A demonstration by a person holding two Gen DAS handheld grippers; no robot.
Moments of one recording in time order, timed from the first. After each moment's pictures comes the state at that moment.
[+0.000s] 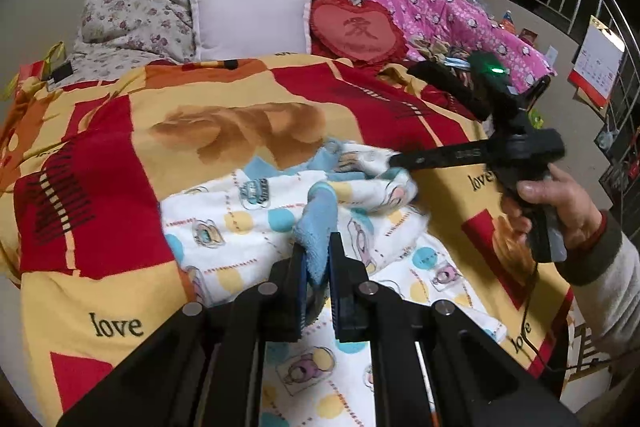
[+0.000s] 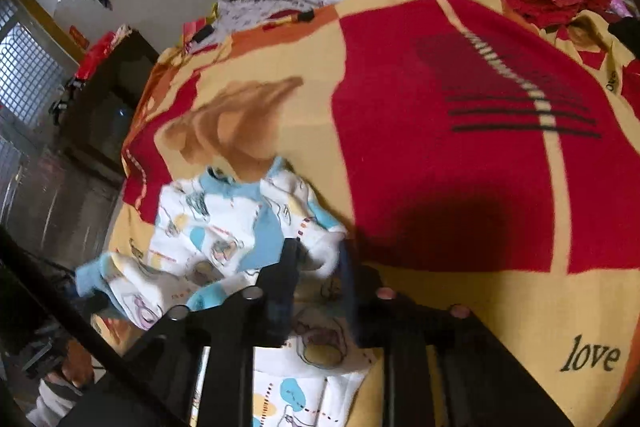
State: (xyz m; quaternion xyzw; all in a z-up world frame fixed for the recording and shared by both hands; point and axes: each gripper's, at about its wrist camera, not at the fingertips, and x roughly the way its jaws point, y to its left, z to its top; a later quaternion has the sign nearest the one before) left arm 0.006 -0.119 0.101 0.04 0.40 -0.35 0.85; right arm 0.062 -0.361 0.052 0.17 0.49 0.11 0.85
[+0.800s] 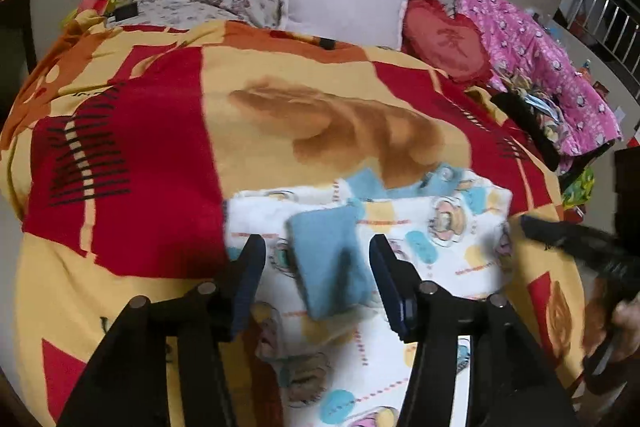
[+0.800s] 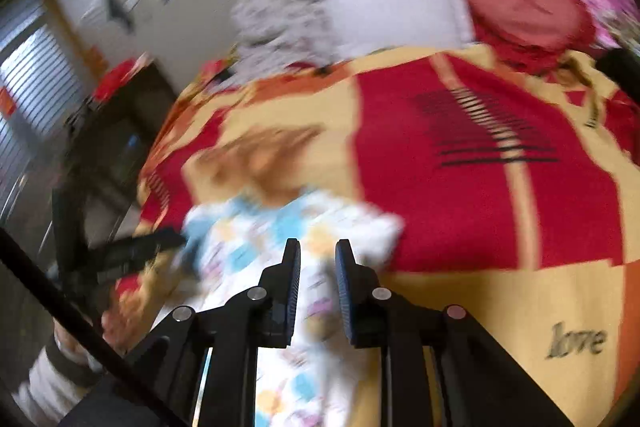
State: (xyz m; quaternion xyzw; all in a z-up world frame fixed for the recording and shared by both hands) left arm 0.070 -0.103 0.062 -0.03 0.44 -0.23 0.86; right arm 0.027 -0.340 0.077 0.15 0.42 0.14 0.88
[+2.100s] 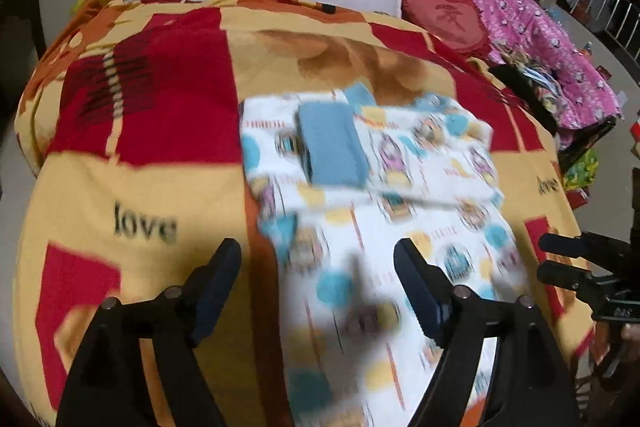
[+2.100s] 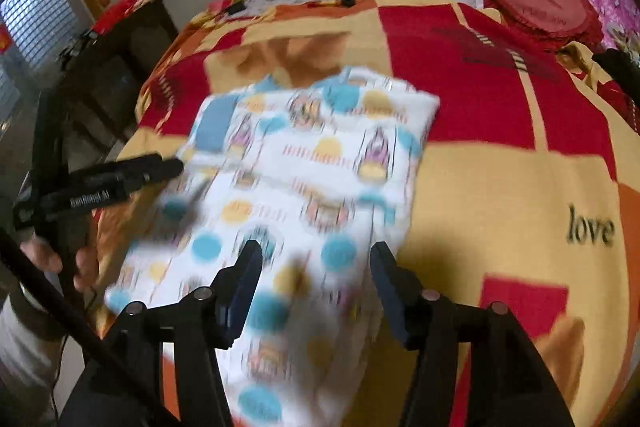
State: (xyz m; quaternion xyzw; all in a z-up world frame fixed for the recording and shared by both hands) left arm -0.009 -0.078 0.048 -0.02 0.47 -0.22 0.85; right arm -0.065 -0.310 0.058 0.08 0.48 0.12 0.87
